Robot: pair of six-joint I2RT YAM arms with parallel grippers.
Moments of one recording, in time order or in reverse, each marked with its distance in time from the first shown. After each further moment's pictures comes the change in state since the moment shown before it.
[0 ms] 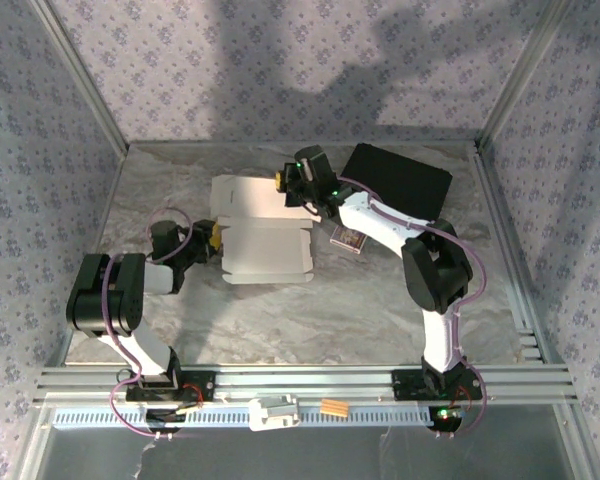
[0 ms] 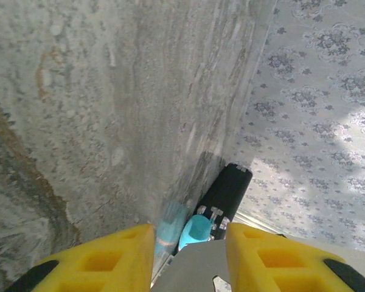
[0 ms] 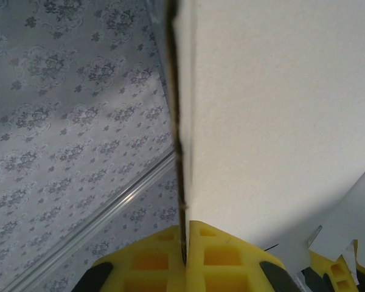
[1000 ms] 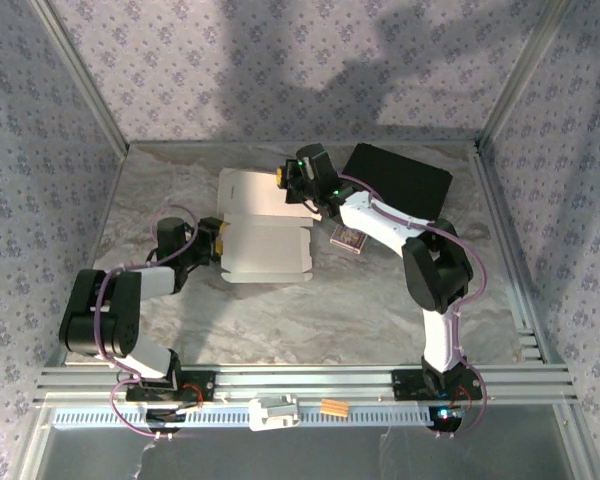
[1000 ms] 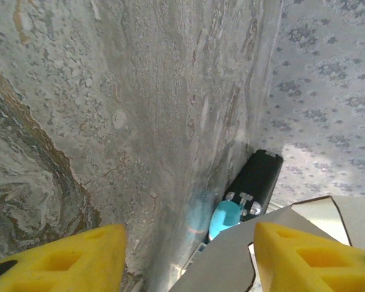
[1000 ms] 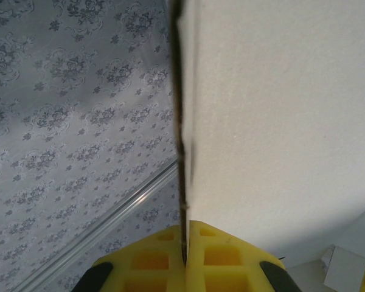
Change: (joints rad) left arm -0.074 -0.143 0.030 -0.266 -0.067 0.157; right arm -0.005 0.000 0.000 0.036 0.017 0.003
